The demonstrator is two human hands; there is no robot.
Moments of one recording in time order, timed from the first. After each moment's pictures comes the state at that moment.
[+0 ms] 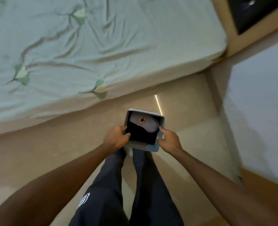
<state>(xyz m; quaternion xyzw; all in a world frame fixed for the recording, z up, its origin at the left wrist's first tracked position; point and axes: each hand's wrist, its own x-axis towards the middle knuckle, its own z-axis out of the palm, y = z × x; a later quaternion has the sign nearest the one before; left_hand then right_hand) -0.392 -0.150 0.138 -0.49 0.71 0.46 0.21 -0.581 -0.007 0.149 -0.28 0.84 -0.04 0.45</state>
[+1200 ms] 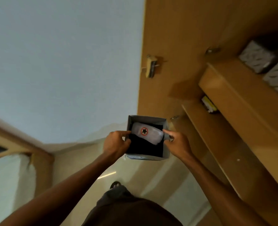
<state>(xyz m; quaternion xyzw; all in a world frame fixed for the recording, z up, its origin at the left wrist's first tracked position) -0.722 0.322 0.414 0.22 0.91 0.32 0.16 -0.589 0.535 0.410 0.31 0.87 -0.38 -0.02</state>
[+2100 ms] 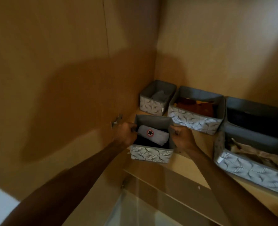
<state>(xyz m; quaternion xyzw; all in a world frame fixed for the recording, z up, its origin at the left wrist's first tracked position) -0.843 0.859 0.537 0.63 0.70 0.29 0.16 -0.601 0.902 0.536 0.59 0.72 -0.25 -0.27</state>
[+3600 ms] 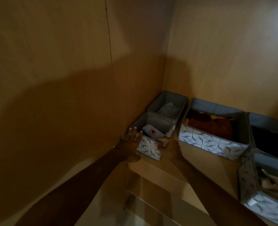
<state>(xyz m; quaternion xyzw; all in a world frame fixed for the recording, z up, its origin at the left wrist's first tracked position) -0.905 0.966 0.507 0.75 0.65 -0.03 0.11 -0.701 1.006 0.502 0.54 0.73 -0.29 -0.31</state>
